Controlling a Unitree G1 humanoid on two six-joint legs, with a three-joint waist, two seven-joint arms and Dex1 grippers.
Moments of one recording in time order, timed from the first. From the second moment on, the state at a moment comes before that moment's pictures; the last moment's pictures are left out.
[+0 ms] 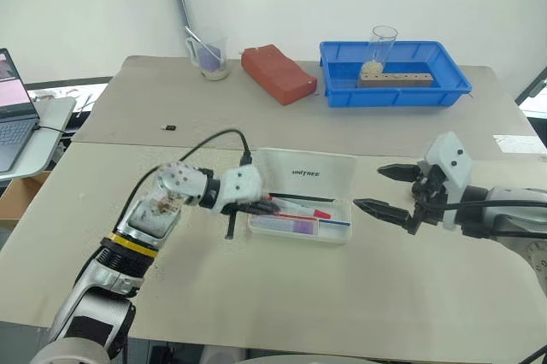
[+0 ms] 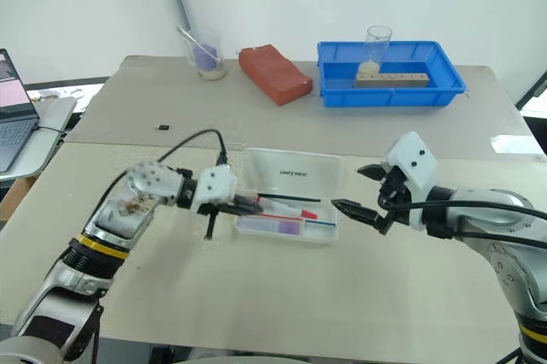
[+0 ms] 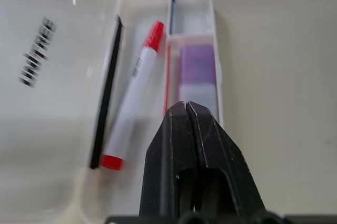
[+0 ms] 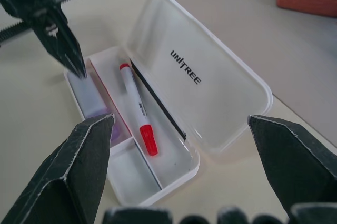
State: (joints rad) left arm -0.58 0.58 -0.27 -0.01 -0.19 0.23 -1.27; right arm -0.13 -0.95 -0.24 -0.60 0.69 0.89 0.69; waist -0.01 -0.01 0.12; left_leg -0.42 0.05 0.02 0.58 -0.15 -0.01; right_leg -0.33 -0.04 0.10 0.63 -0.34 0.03
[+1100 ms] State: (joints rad) left arm -0.59 0.76 -0.11 -0.42 -0.44 0.53 -1.17; right arm -0.26 -0.56 -0.21 -0.05 0.23 0.85 0.22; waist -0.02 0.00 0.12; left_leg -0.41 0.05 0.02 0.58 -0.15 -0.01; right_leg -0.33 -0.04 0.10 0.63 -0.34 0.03
